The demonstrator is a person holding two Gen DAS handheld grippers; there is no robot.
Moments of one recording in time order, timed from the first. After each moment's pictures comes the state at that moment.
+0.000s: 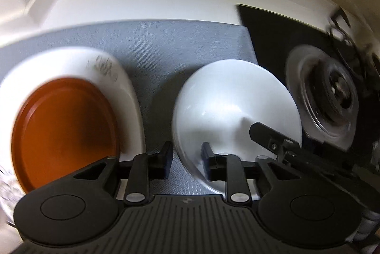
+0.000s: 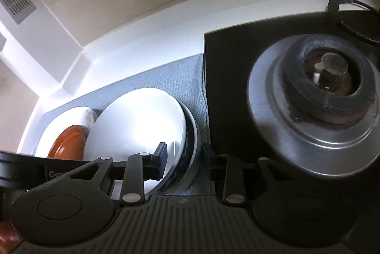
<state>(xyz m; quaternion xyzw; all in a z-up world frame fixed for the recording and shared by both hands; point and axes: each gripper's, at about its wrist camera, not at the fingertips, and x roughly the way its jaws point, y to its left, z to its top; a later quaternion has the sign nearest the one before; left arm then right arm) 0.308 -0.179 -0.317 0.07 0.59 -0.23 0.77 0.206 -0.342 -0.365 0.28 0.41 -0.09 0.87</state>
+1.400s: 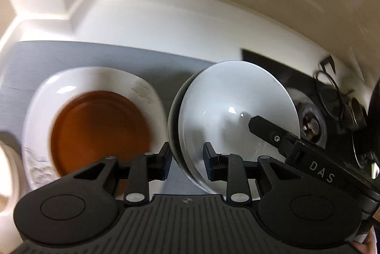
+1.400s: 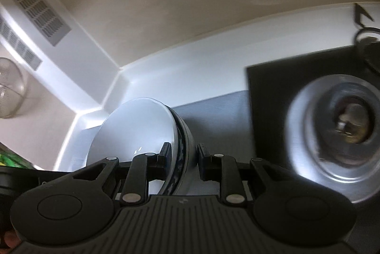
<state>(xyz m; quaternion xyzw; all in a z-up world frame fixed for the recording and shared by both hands) 0.317 -0.131 -0.234 0.00 0.57 -0.21 0.79 0.228 -0.334 -0.292 0.29 0.38 -0.02 0.88</state>
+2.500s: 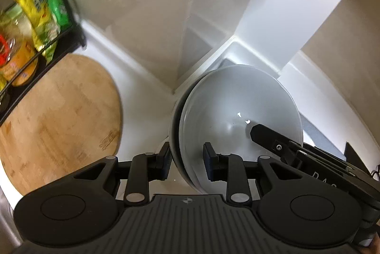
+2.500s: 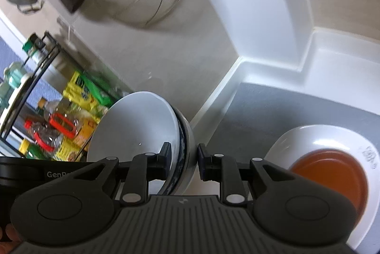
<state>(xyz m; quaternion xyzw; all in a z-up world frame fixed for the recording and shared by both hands) 0.320 0.159 -0.163 -0.11 0.55 0.04 0.83 0.344 -0.049 -0.232 0.20 0.44 0.25 0.84</state>
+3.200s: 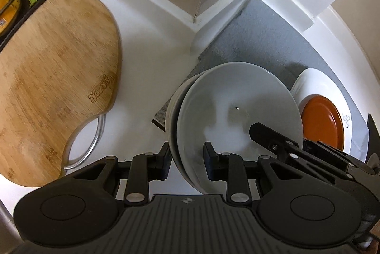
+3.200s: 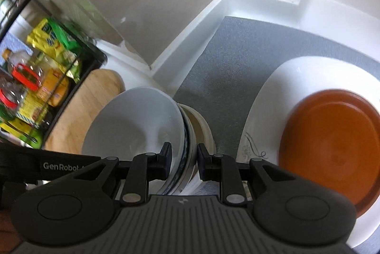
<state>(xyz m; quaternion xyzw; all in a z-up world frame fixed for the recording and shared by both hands) 0.314 0.178 -0.262 -0.12 0.63 0.03 0.77 0.326 -0.014 -0.305 0.13 0.52 0.22 0.82</state>
